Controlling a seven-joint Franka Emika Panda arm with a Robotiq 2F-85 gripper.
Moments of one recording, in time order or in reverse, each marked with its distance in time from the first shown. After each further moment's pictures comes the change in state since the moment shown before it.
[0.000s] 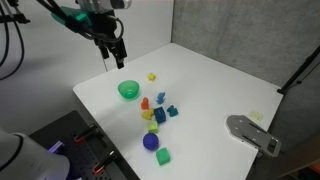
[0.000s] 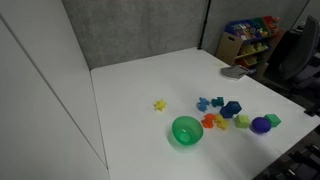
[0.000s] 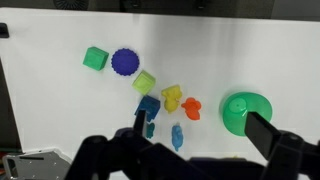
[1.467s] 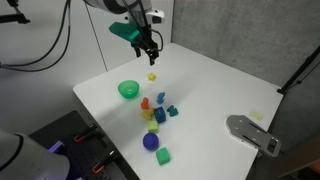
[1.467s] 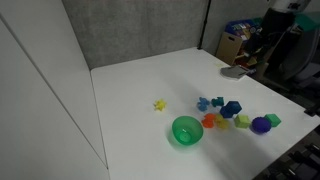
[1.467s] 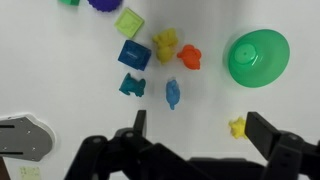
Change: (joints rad) arm 0.010 0.506 0.008 0.270 0.036 0.309 0.012
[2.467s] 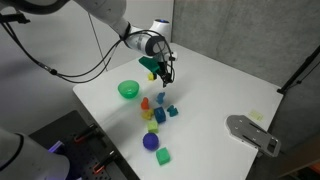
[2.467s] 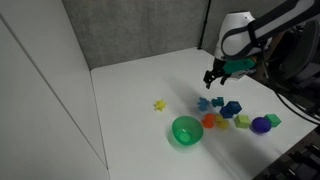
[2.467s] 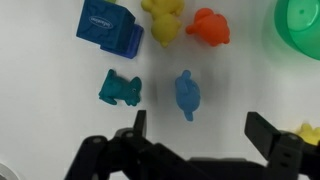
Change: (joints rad) arm 0.043 0.651 -0.029 0.374 -0.030 0.165 0.166
